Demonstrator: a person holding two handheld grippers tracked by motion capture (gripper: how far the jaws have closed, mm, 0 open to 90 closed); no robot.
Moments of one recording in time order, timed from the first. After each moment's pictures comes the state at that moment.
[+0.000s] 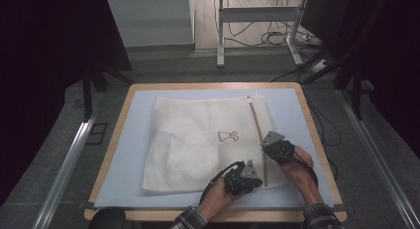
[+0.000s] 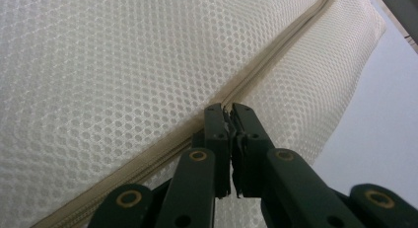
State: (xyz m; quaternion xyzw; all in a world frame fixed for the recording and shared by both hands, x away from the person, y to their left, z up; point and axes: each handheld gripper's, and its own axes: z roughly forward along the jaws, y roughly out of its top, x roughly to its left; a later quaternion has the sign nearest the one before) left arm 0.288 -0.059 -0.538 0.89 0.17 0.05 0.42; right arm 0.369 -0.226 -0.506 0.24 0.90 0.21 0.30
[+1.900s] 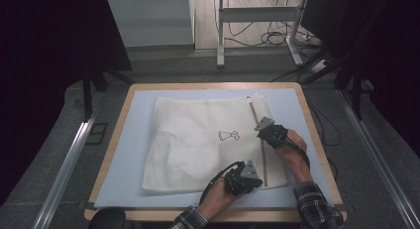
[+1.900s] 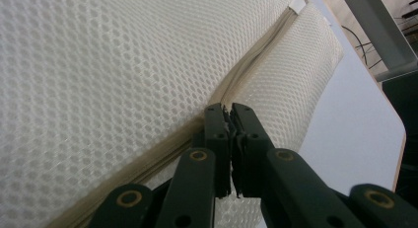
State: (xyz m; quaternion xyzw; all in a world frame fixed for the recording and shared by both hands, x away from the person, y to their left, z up) left arm 0.289 -0.059 -0.538 0.89 0.16 0.05 0.42; right arm 0.423 -0.212 -0.506 0.23 0.89 0.18 0.34
